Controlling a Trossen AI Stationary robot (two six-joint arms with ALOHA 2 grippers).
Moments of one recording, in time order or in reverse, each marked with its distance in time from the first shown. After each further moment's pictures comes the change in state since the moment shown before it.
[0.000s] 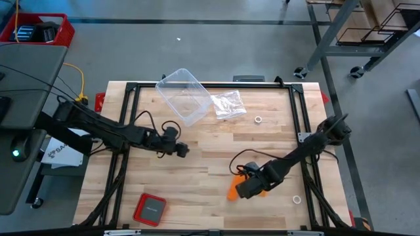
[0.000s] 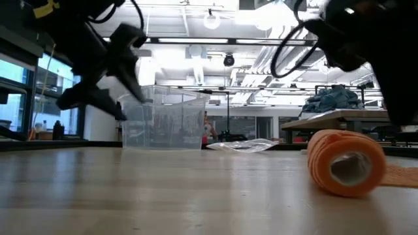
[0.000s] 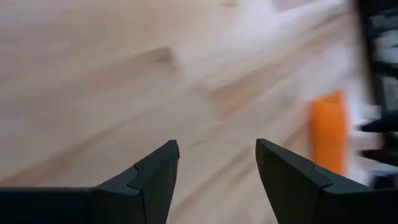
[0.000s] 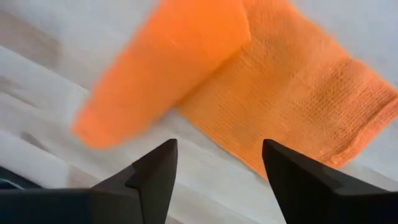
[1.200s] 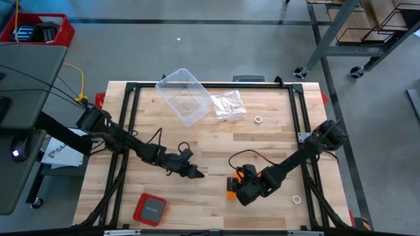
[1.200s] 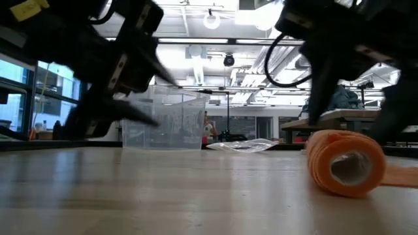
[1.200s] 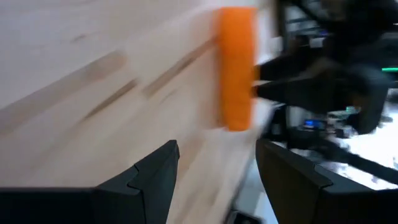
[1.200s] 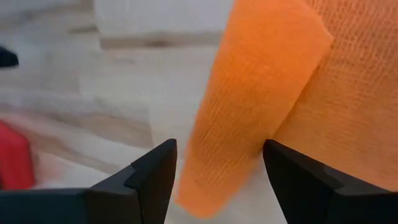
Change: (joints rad) left arm -0.156 0.381 0.001 0.719 0.149 -0.135; right arm 0.027 0.090 0.003 0.244 0.268 0.431
